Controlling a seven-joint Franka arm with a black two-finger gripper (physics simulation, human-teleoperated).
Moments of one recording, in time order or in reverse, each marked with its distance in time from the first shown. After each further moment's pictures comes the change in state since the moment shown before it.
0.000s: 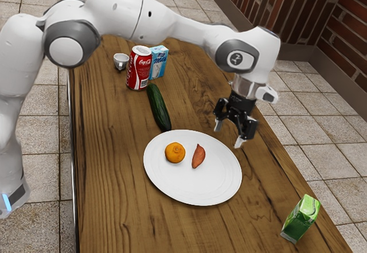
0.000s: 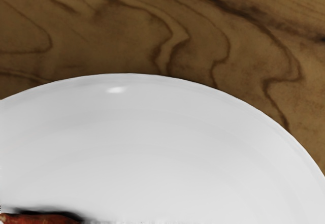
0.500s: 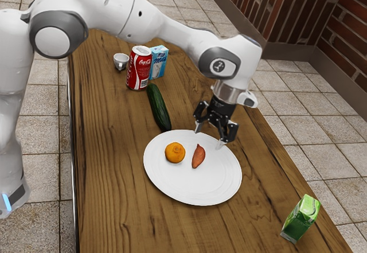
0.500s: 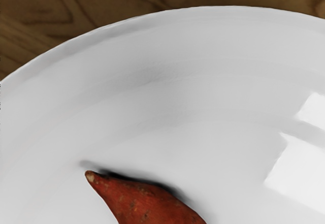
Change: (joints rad) arm -0.003 -0.116 0.036 -0.272 0.051 0.098 -0.111
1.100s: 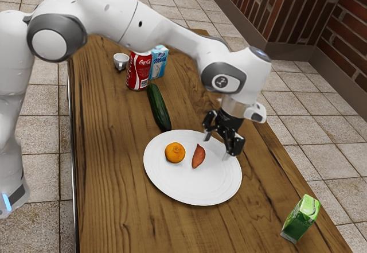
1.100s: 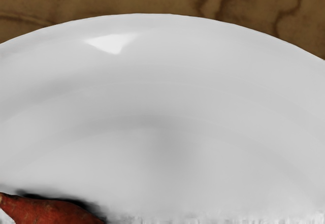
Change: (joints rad) arm -0.028 0.012 -0.083 0.033 0.111 0.059 -0.016
